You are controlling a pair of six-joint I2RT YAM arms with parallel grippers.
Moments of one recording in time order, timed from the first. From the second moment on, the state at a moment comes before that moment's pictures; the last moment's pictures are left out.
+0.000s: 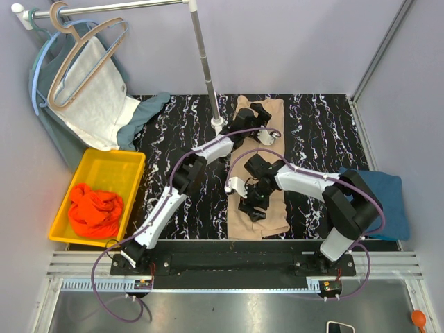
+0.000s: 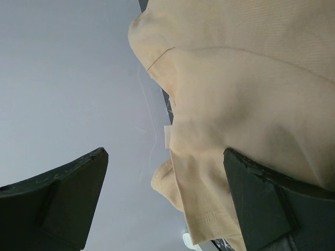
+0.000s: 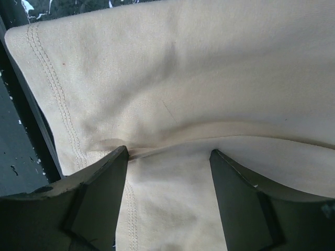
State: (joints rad) left arm -0.62 2.78 2.31 0.13 0.10 1.61; right arm 0.71 1.67 0.98 -0.66 -0.43 -0.66
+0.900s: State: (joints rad) left arm -0.62 2.76 2.25 0.30 0.04 1.56; right arm 0.72 1.59 0.98 -0.65 -0.28 -0.60
